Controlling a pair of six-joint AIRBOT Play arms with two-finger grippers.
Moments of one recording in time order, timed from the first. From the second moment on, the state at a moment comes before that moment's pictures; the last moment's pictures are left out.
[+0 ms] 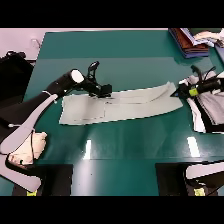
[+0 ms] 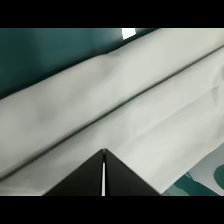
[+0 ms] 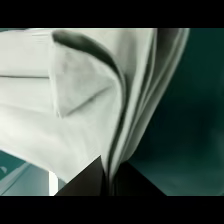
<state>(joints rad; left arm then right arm) -0.46 -1.70 1.43 0.91 -0.84 -1.57 -0.37 -1.58 1.33 -0.86 1.41 1.11</state>
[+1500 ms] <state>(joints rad) -0.12 -1.62 2.04 1.15 -1.27 -1.60 0.61 -1.57 1.76 -0.62 1.00 1.31</state>
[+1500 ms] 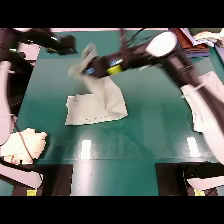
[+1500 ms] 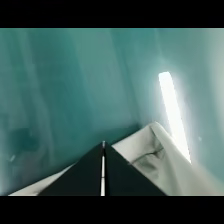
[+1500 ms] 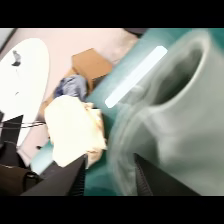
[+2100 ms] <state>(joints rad) 0.00 -1.49 2.01 1.17 -1.33 -1.57 0.40 -1.57 1.48 -0.73 1.01 1.25</state>
